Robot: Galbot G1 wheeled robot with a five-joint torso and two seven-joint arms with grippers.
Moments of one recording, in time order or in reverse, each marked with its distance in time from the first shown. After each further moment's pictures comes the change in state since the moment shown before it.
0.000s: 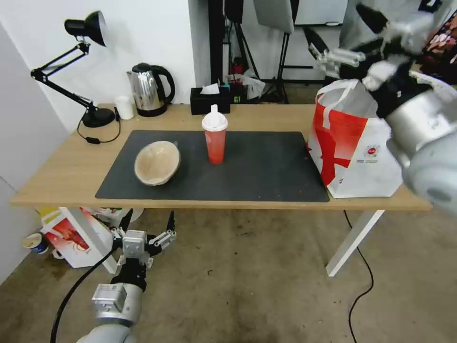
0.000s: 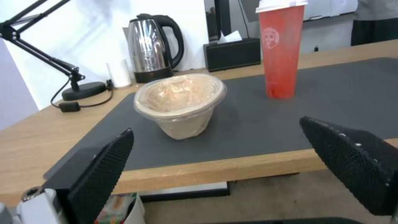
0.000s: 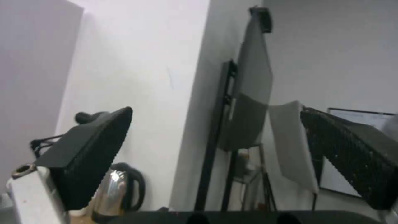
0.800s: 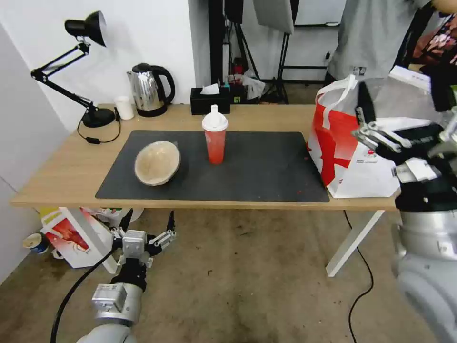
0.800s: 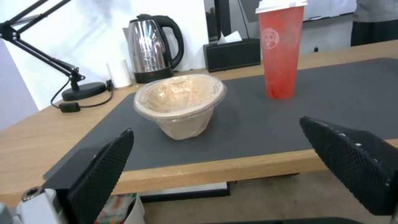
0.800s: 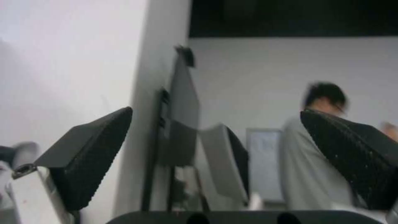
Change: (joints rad) left arm 0.000 0.000 0.000 0.000 0.000 0.000 0.000; right arm -0.674 0.463 0.337 0.195 -0.540 0.218 -0.021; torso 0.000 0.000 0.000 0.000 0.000
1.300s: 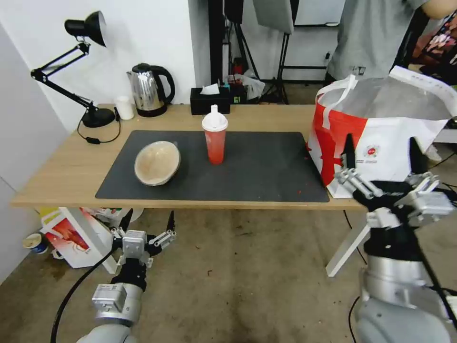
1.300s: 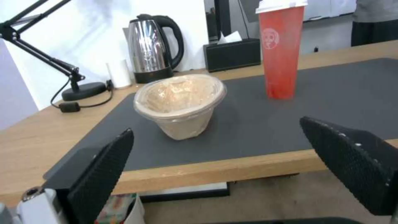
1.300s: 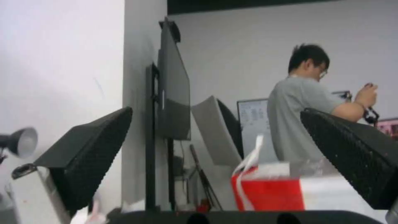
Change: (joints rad) left arm 0.000 0.000 0.000 0.000 0.000 0.000 0.000; right arm -0.241 0.236 -0.265 -0.010 -0.354 0.108 0.152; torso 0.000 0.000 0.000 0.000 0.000
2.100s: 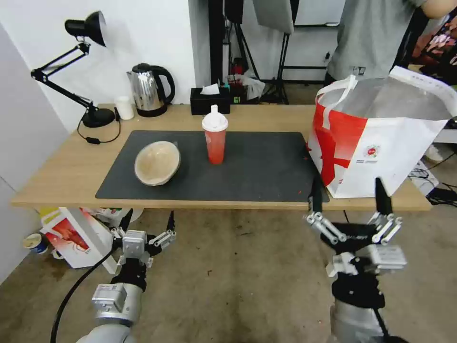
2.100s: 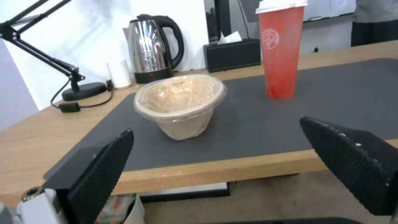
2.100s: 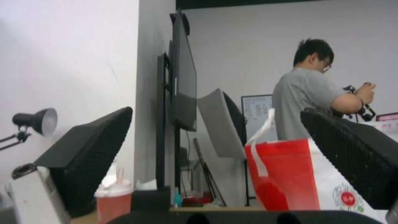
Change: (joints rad) left arm 0.000 0.000 0.000 0.000 0.000 0.000 0.000; right arm -0.166 0.051 -0.154 -0.093 -0.282 0.212 0.096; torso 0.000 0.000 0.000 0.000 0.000
